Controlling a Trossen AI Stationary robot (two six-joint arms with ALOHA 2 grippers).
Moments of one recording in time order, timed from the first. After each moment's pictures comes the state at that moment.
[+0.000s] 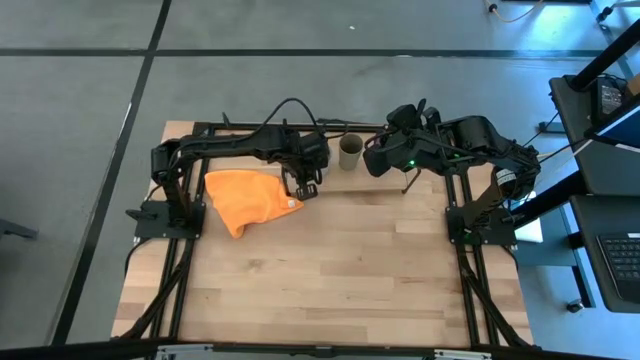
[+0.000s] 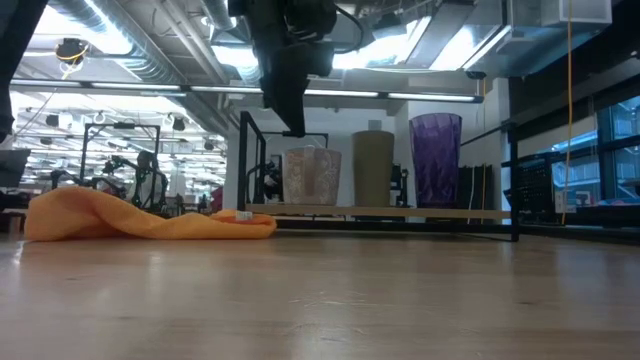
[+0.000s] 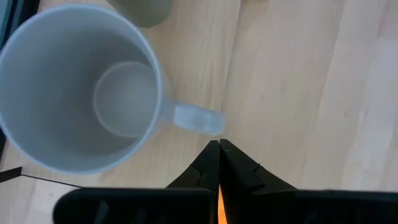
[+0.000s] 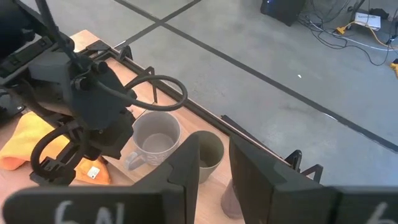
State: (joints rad) left arm 0.26 1.80 1.59 -0.97 -0.03 0.01; right arm 0.11 1.70 2.32 -1.57 0.82 0.73
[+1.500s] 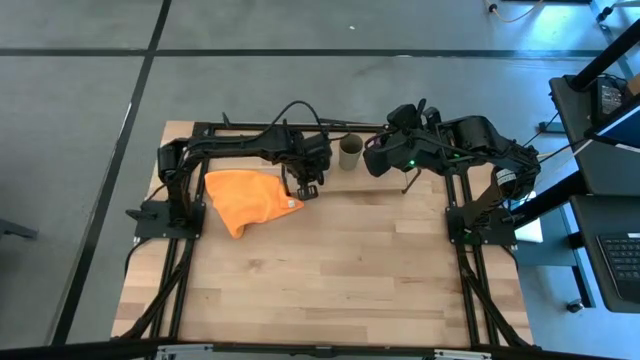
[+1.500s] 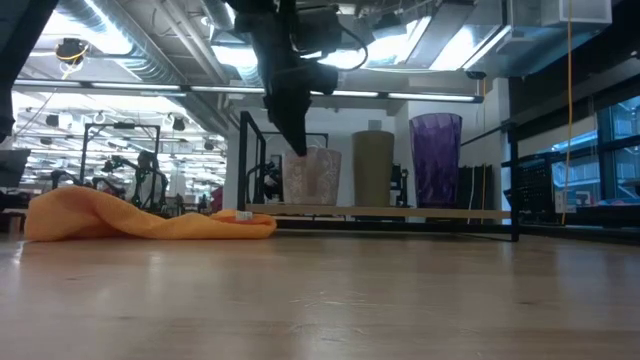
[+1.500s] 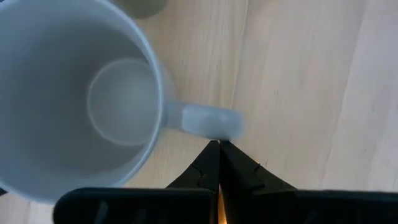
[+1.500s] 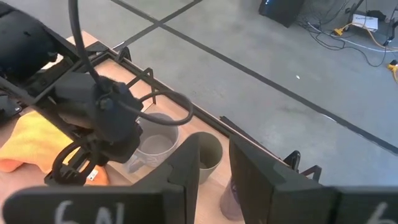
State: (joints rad) left arm 0.27 1.85 1.56 -0.93 -0.03 0.06; right arm 0.11 1.70 2.32 -1.57 0.82 0.73
